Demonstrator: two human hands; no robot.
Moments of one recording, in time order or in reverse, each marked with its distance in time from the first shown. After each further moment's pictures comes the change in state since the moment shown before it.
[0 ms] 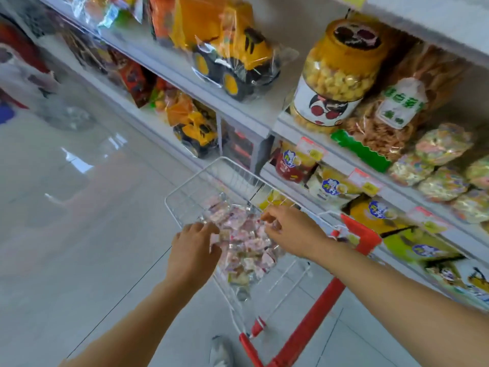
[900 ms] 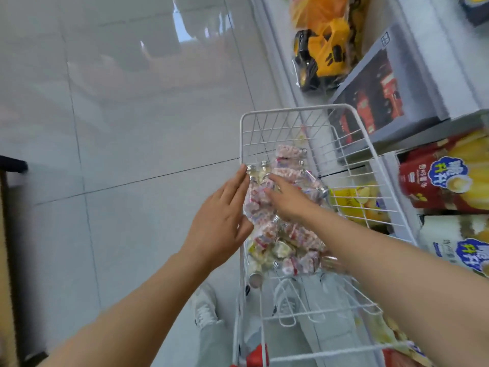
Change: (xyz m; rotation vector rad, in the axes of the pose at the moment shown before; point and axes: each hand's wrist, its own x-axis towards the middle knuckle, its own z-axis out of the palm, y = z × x) left_hand 0.002 -0.070 0.112 -0.136 0.134 -0.248; right_hand 0.182 0.018 0.193 0.095 -0.613 0.025
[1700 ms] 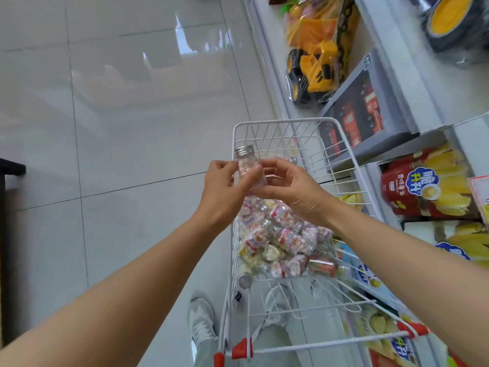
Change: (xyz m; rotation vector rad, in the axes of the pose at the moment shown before) left_hand 0.044 0.031 -0.033 -0.794 0.120 -0.447; right_hand -0.072 -0.047 -0.057 0.720 -0.240 -0.361
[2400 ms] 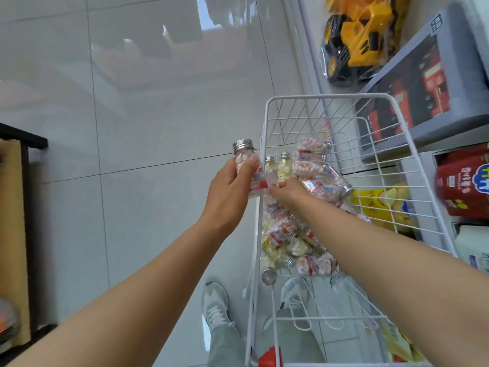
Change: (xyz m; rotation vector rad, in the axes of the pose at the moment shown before) left_hand -0.006 -0.041 -0.009 -0.249 0.114 -0.138; right_hand 0.091 0.119 0.014 -0.488 0.371 0.548
